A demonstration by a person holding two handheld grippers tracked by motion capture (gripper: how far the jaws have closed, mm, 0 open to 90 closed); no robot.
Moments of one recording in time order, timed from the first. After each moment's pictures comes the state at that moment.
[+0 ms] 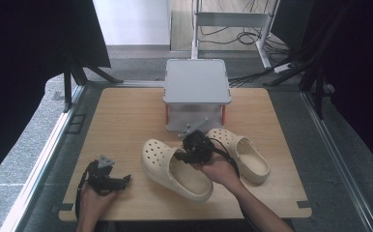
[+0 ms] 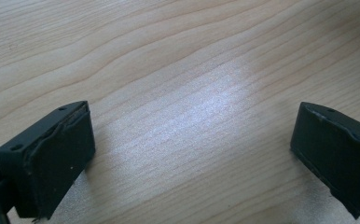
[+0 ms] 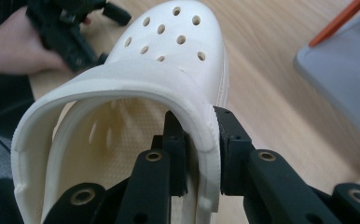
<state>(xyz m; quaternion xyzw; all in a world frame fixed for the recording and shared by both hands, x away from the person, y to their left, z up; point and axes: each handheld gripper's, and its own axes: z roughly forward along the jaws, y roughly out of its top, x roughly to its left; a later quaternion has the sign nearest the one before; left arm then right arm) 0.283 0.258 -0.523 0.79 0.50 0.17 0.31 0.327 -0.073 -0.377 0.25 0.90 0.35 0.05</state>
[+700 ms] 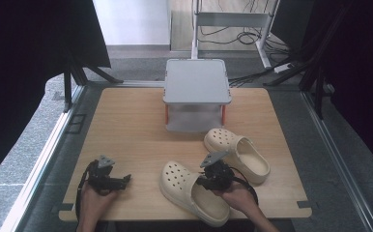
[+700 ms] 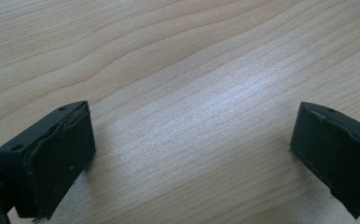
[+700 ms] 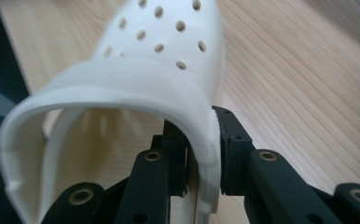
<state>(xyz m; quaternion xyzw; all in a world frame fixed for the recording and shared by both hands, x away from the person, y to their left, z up) 0.283 0.258 -0.523 0.79 0.50 0.17 0.30 0.288 -0.132 -0.447 0.26 0.91 0.33 0.05</state>
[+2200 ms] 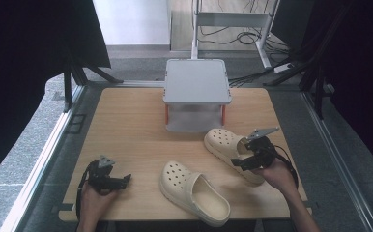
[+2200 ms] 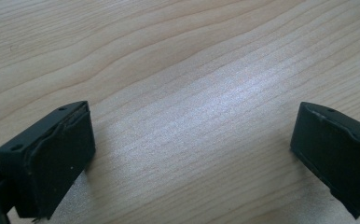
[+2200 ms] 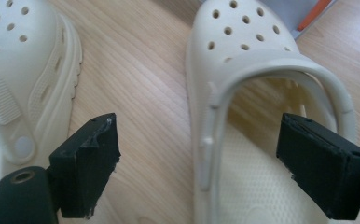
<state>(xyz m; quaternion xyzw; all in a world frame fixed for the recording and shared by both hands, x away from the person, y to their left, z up) 0.283 0.258 -0.523 0.79 0.51 0.17 0.30 0.349 -0.253 -0.420 0.36 0.87 0.33 0.10</state>
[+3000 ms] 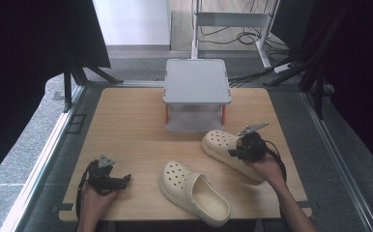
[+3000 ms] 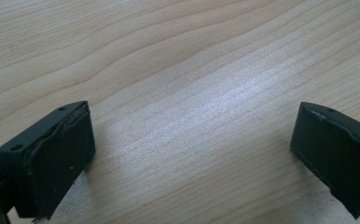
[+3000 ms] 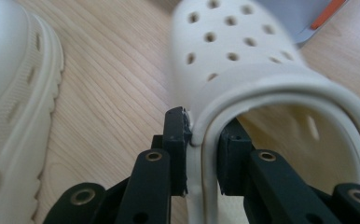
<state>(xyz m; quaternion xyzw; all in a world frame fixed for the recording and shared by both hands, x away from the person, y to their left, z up) 0.284 0.258 -0.523 0.79 0.51 0.17 0.30 0.371 -0.235 -0.435 0.36 0.87 0.32 0.08</state>
